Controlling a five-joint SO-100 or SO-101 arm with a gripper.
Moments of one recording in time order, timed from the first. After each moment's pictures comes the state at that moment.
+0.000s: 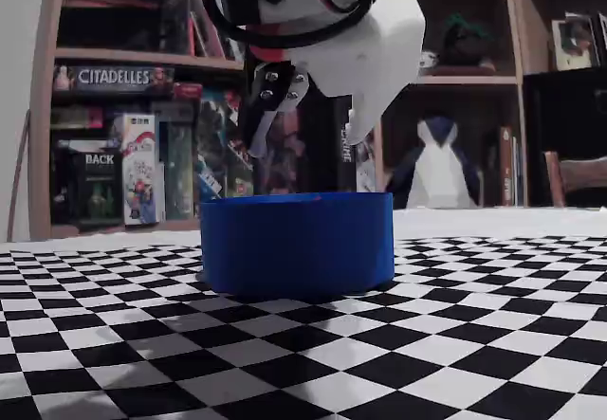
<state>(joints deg) -48.3 73.5 105.4 -5.8 -99.8</state>
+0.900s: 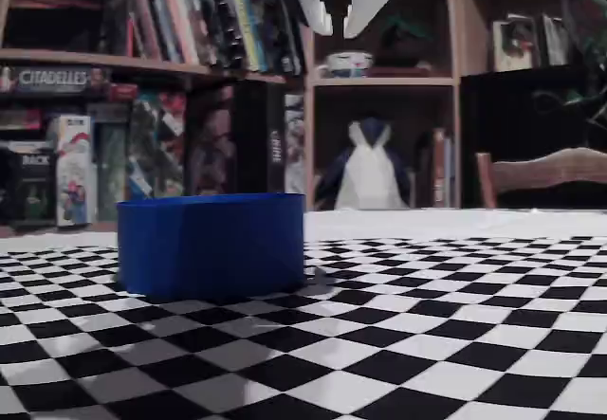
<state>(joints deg) -39.5 88.1 109.6 -7.9 -85.3</state>
